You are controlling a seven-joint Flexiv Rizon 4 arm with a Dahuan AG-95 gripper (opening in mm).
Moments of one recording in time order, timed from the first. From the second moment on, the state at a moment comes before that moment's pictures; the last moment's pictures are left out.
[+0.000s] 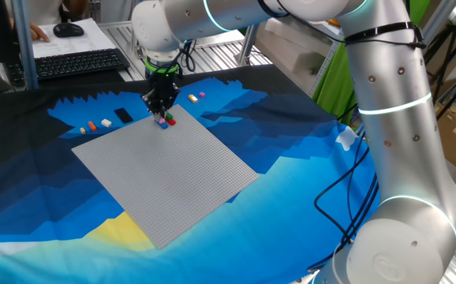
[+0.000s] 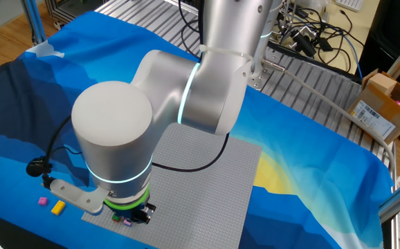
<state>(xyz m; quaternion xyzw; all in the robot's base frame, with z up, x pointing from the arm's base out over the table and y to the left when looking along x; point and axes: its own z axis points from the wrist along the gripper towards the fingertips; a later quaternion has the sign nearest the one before) 0.714 0.015 0.018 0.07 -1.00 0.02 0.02</state>
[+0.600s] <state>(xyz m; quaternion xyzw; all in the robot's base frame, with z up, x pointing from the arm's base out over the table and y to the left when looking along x) 0.714 0.015 0.018 0.08 -1.00 0.02 0.02</state>
